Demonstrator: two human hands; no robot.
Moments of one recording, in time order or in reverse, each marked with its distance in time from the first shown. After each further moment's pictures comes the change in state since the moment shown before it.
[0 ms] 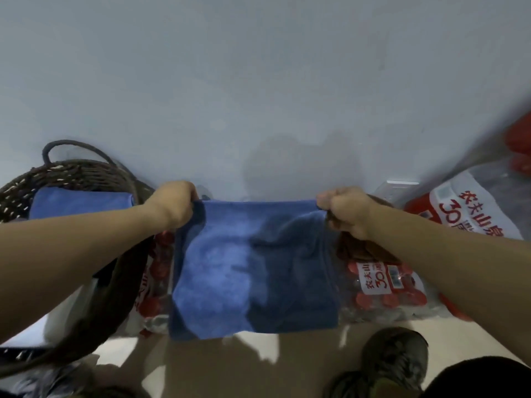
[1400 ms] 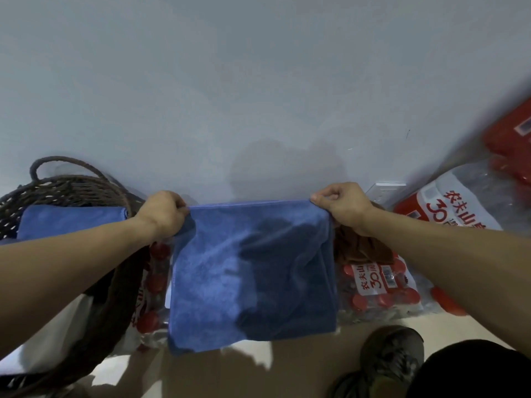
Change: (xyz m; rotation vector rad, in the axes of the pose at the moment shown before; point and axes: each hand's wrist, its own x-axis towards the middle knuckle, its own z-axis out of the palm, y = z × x) left_hand 0.005 -0.011 0.003 -0.252 0.059 -0.086; right_hand 0.022 0.010 -0.017 -0.197 0.060 -0.272
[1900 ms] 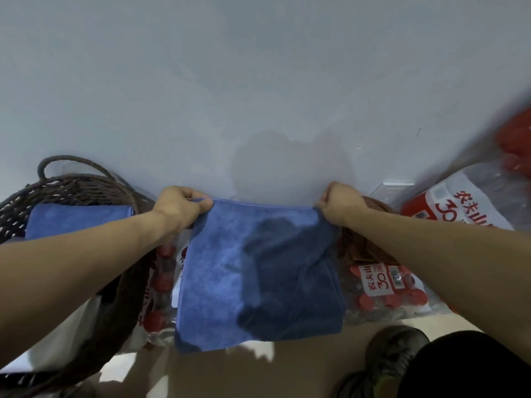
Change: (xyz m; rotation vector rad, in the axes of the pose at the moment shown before) left_hand -0.001 0.016 0.012 -0.617 -0.004 -0.146; right_hand 0.003 -0.030 0.016 -0.813 -0.040 0.046
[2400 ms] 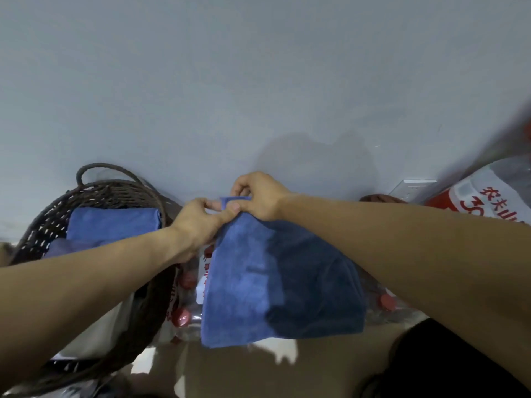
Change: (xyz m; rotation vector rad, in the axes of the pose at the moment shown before) left_hand -0.044 0.002 -0.007 -0.213 -0.114 -0.031; right_hand -0.016 -0.145 0.024 0.501 -0.130 -0.634
